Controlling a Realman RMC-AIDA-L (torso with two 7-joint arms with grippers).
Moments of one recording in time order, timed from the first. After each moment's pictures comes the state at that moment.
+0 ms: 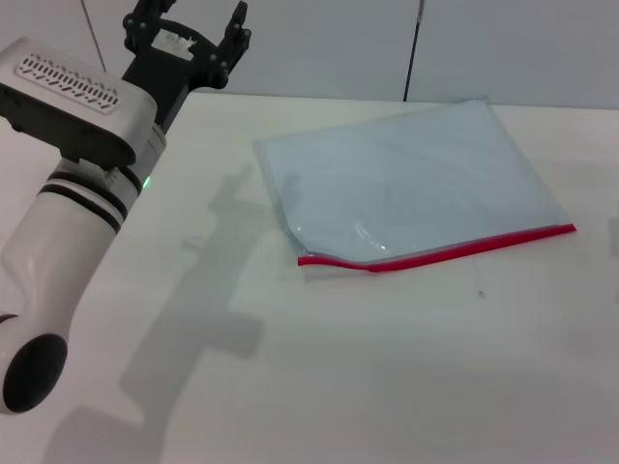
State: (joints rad) left arm -0.41 -2.04 -1.13 -0.76 2.56 0.78 0.35; right arm 0.41 2.03 -2.29 -0.55 -1.93 1.04 2.82
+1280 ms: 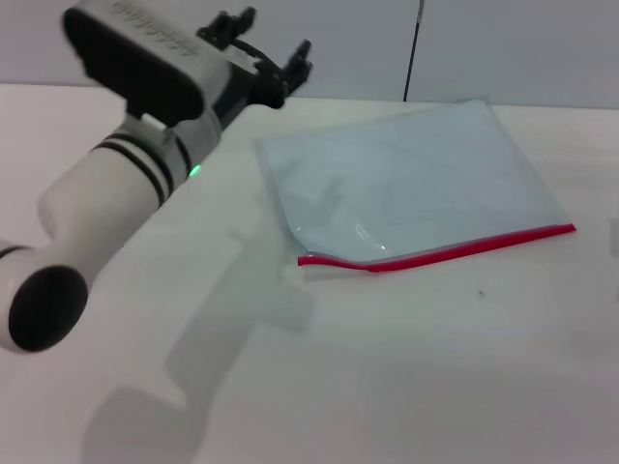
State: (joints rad) left arm -0.40 -2.02 -1.18 -1.05 2.52 0.25 0.46; right arm 0.41 2.03 -2.29 -0.54 -1.93 1.03 2.82
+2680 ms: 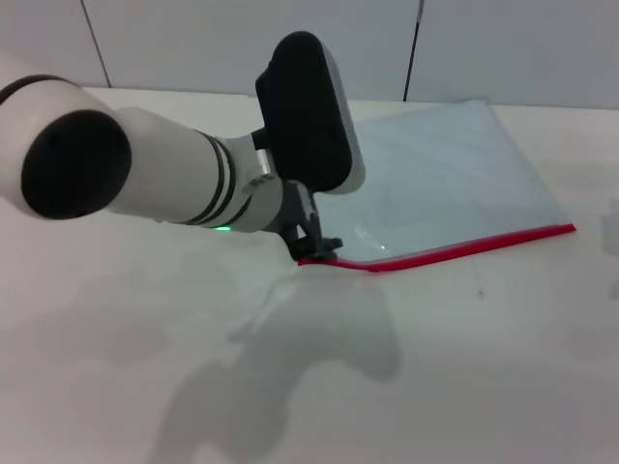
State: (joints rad) left arm -0.53 -2.03 -1.27 -1.44 2.67 -1.00 0.73; right arm 0.43 2.03 -2.29 -0.54 -1.93 0.99 2.82
